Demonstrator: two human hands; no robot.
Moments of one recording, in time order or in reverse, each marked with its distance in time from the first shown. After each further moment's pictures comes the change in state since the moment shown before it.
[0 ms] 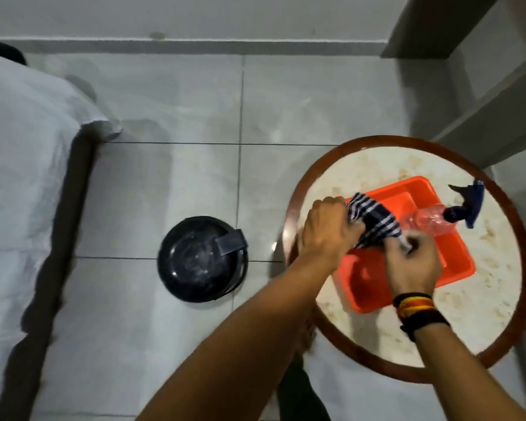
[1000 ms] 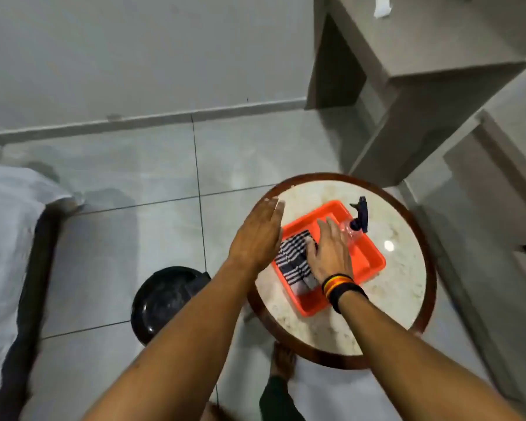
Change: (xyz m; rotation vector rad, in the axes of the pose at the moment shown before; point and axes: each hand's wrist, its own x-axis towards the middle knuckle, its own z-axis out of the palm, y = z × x) left_hand -0.021 0.036 -0.068 0.532 0.003 0.495; right_hand 0.003 -0.059 -0.051 -0.398 -0.305 -0.238
